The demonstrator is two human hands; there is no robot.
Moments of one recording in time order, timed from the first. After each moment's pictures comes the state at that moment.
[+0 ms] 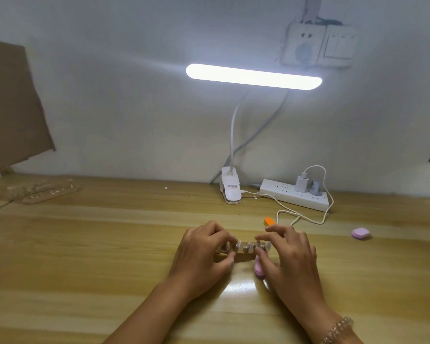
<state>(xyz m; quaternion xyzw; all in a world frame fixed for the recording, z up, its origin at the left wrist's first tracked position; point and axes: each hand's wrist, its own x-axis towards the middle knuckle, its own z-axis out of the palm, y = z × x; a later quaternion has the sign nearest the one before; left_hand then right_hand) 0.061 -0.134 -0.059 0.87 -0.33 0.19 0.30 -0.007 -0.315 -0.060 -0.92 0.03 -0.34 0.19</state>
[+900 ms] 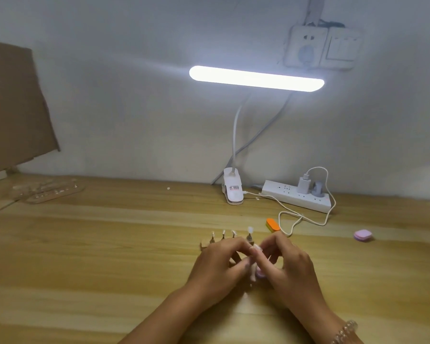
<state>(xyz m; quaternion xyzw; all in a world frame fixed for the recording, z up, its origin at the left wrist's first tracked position) 0.047 -0.155 -0.064 0.82 -0.35 0.07 0.45 -0.014 -0.309 -0.050 -0.88 -0.03 -0.31 0.34</state>
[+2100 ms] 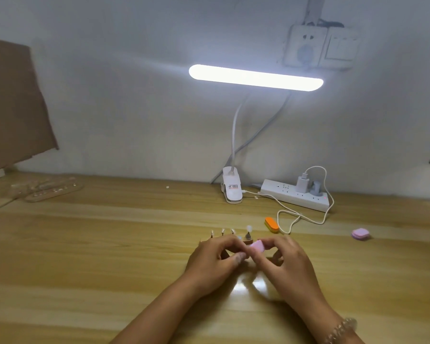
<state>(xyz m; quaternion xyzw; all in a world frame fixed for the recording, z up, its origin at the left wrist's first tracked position) 0.060 -0.148 -0.069 0.81 -0.29 -0.02 0.51 -0.012 -0.316 -0.058 -0.89 0.00 -0.28 0.35</state>
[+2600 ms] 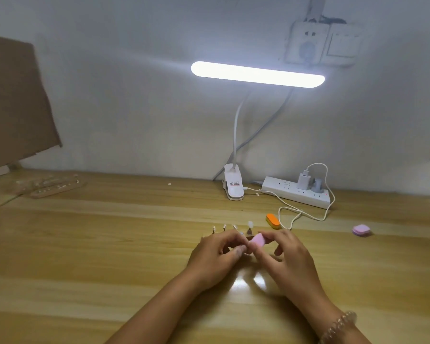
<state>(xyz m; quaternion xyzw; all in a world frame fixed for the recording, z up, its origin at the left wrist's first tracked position) 0.057 -0.147 -0.066 0.81 -0.29 -0.02 0.51 -0.012 -0.315 -0.058 -0.89 -0.02 -0.29 0.34</state>
